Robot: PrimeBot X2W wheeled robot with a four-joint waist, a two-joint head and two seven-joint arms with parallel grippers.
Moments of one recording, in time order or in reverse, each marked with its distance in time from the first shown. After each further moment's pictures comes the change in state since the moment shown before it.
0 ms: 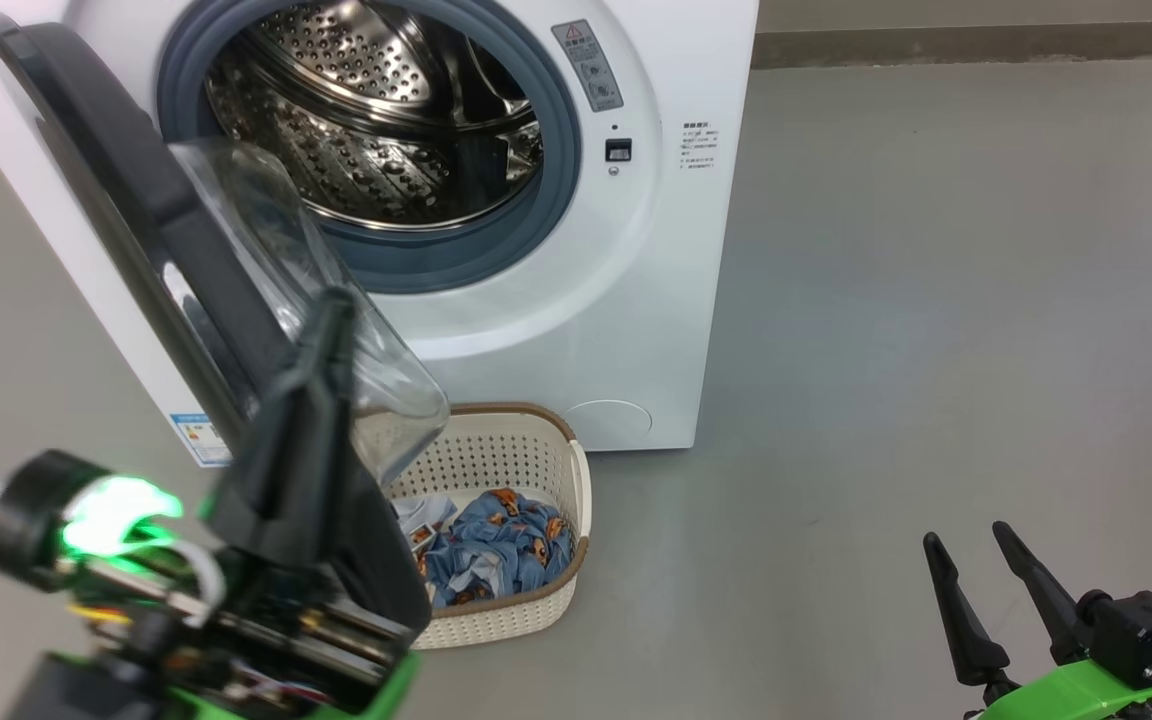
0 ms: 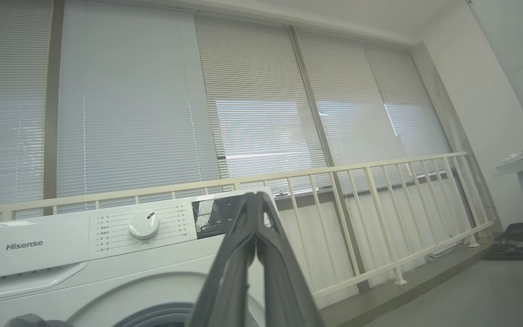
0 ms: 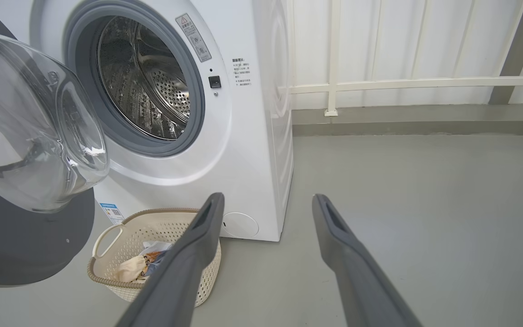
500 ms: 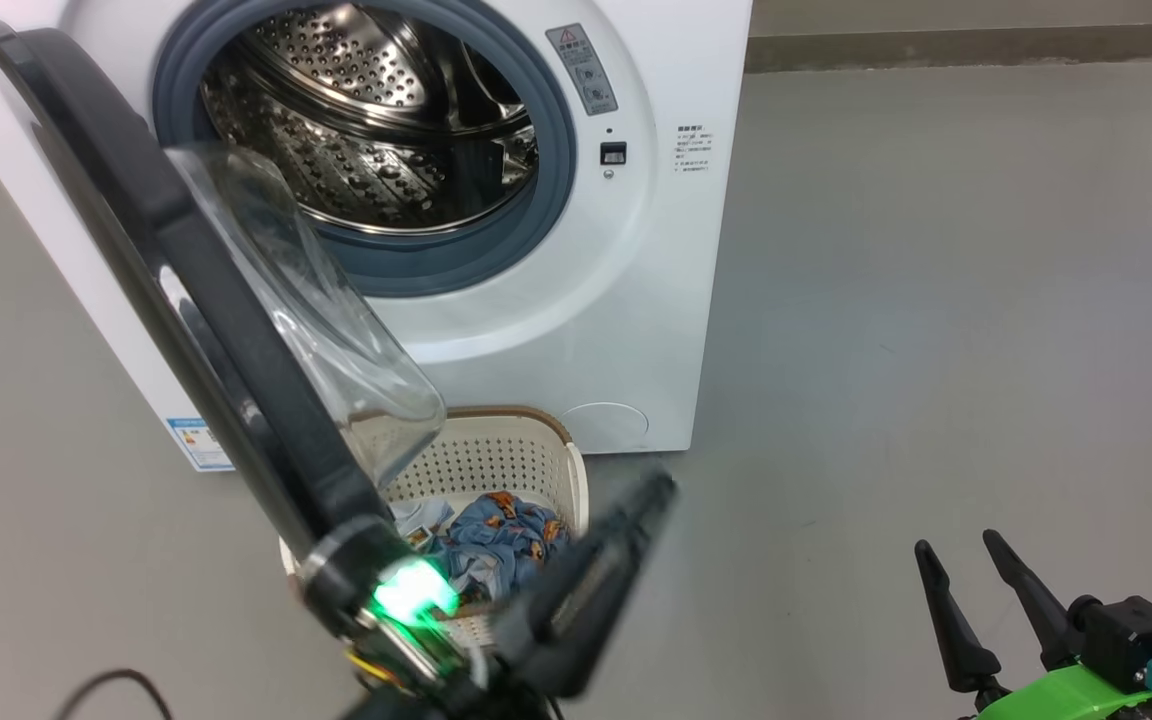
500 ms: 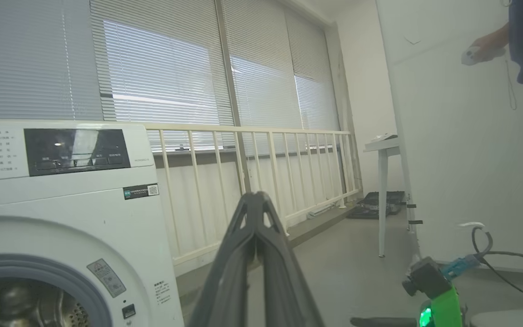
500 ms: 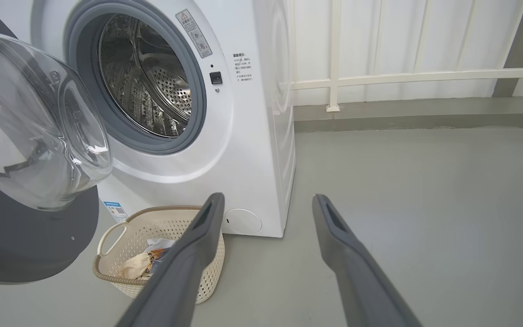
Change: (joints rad) left arm 0.015 0.008 -0.343 0.119 -0.059 0.000 0.000; right arm 0.001 0.002 0.016 0.014 0.015 0.000 0.000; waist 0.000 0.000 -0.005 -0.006
